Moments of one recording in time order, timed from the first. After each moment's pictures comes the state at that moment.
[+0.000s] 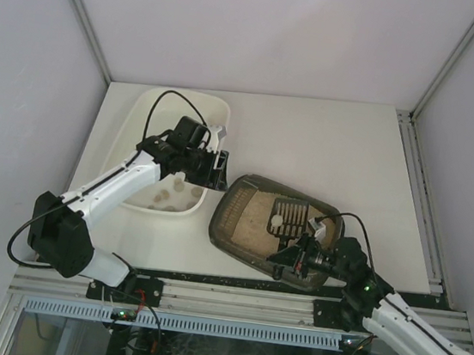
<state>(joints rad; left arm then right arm) -0.52 1.42 1.18 -0.69 0.25 -0.32 0.73 0.41 0.08 0.04 -0.52 1.43</state>
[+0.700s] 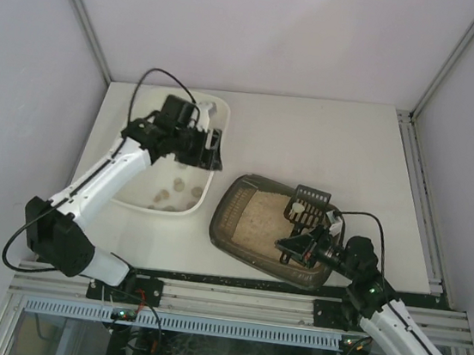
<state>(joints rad) -0.48 1.42 1.30 -0.79 0.21 -0.27 0.56 0.30 0.06 0.03 -0.50 1.44</state>
